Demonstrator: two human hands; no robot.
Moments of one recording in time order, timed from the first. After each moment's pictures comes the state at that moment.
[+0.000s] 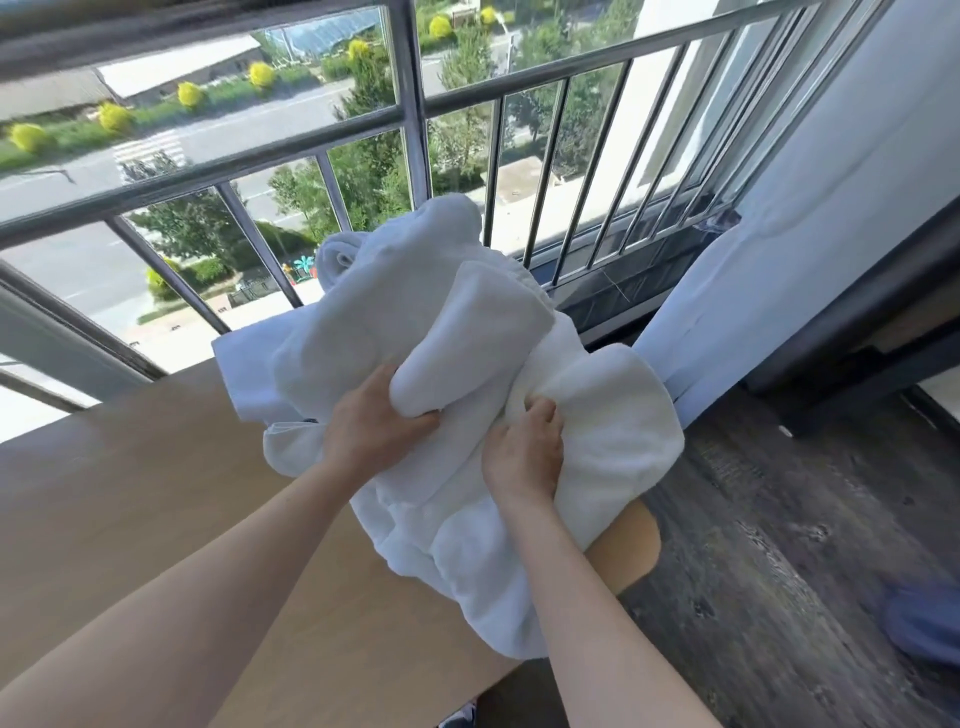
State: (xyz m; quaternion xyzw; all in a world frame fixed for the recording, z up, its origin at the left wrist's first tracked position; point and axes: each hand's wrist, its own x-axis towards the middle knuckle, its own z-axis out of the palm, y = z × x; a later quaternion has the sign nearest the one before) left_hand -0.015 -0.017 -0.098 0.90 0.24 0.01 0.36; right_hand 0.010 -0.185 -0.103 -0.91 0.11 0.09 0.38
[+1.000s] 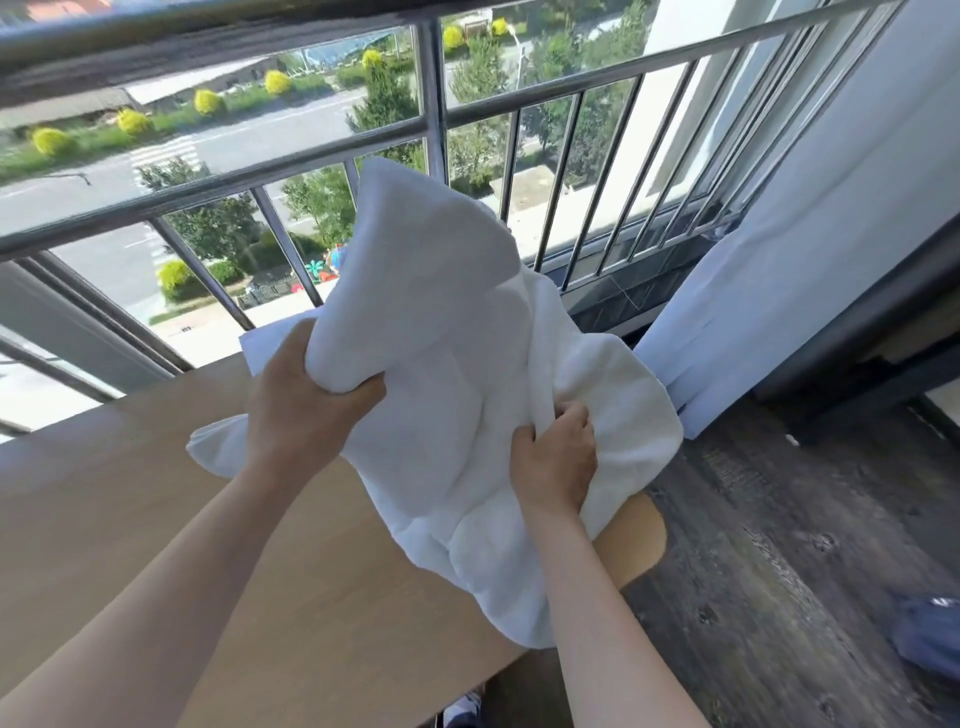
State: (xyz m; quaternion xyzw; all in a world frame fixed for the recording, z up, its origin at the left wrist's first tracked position) left_hand -0.064 0.010 -0.013 0.85 0.26 0.20 0.42; right_hand -0.008 -0.197 -0.082 -0.90 0.14 0.03 0.41
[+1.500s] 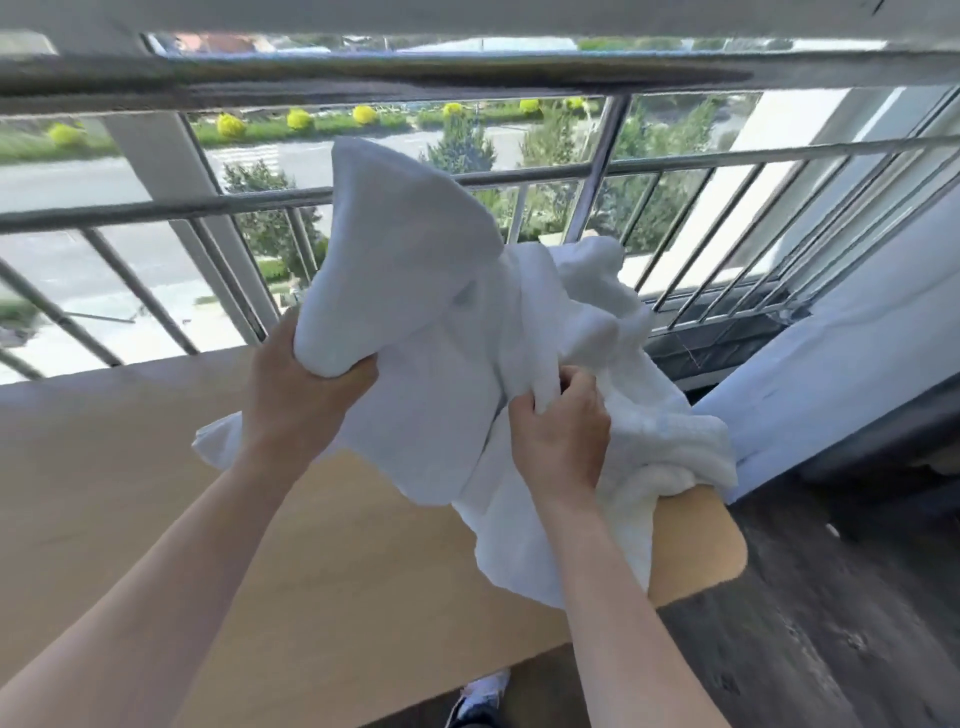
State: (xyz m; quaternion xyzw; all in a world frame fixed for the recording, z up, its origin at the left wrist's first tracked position) left_hand -0.217 0.114 0.028 0.77 0.32 0.31 0.46; right_hand -0.116 -0.080 0.000 -0.89 -0.05 -0.04 0.45
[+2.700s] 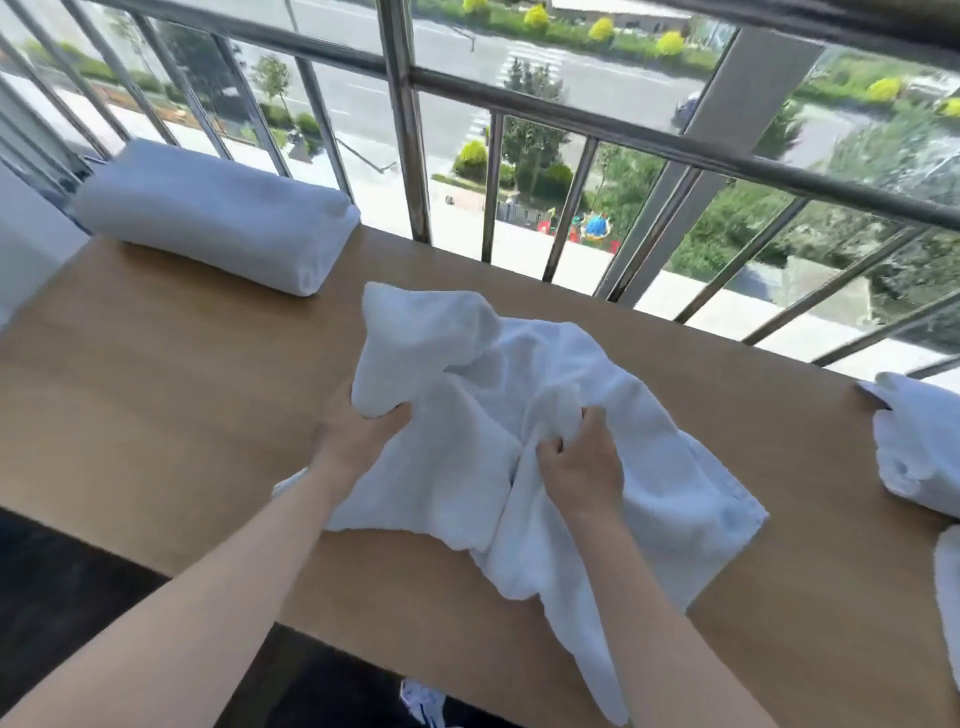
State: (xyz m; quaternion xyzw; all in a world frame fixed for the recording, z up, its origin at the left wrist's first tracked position) left_hand -0.604 0.429 -0.134 0.54 0.62 0.21 0.52; right_hand -0.383 0.294 -0.130 -0.89 -0.30 0.23 0.25
